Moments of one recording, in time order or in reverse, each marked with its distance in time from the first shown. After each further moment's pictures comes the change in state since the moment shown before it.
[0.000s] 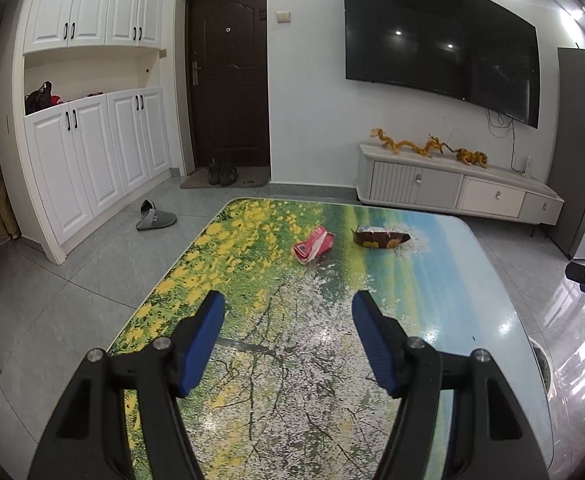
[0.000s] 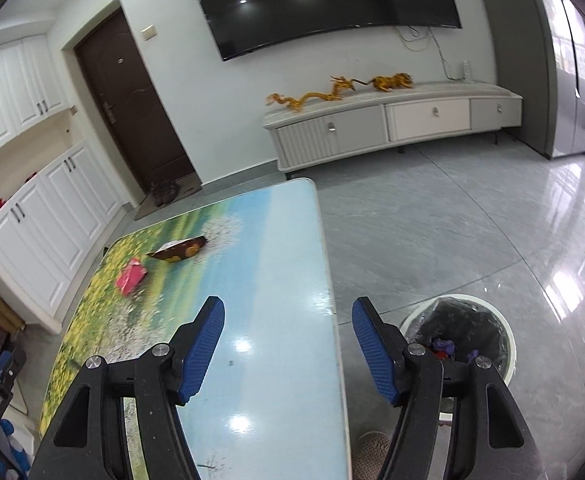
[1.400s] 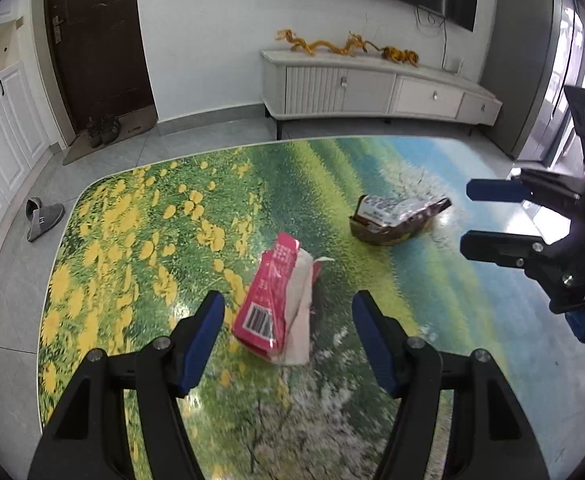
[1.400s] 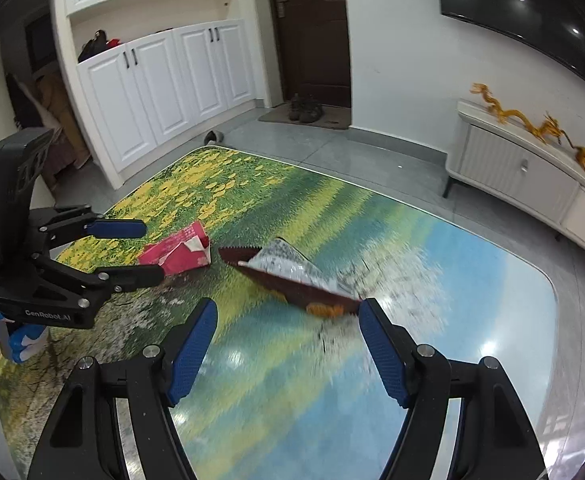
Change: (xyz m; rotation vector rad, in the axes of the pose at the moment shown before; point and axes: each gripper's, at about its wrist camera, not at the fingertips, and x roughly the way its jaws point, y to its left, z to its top) left arm 0.306 -0.020 0.063 0.268 0.358 -0.348; right arm 0.253 0.162 0.049 -0.588 0.220 0.359
